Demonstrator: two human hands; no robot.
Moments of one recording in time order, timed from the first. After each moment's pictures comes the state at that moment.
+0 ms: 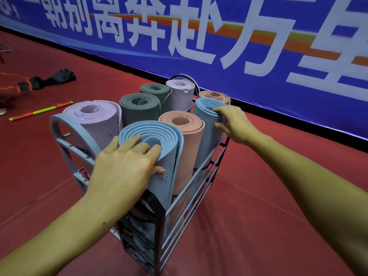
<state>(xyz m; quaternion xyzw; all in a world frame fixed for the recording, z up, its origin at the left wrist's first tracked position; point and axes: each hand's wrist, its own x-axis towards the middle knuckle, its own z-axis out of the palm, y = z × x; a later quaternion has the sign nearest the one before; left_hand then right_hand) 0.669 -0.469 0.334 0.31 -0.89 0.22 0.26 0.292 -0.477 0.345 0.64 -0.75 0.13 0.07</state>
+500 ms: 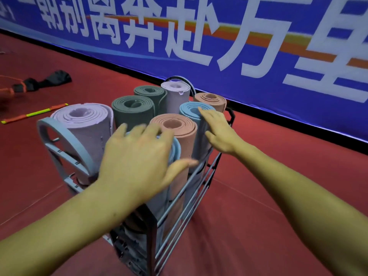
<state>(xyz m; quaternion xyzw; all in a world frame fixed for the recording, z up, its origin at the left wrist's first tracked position) 0.629 -0.453 0.376 0.35 -0.90 0.17 0.21 0.322 -0.484 0.326 0.69 -0.69 0.21 0.02</state>
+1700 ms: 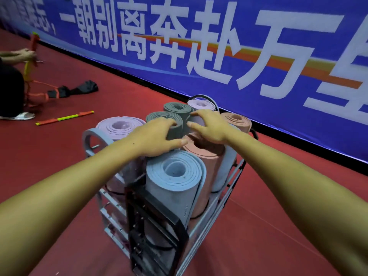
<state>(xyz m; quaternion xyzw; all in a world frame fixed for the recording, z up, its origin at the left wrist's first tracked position) 0.644 -0.593 0.386 0.37 -0.91 -0.10 0.16 0.411 -0.566 0.397 0.71 -0.69 0.16 0.01</state>
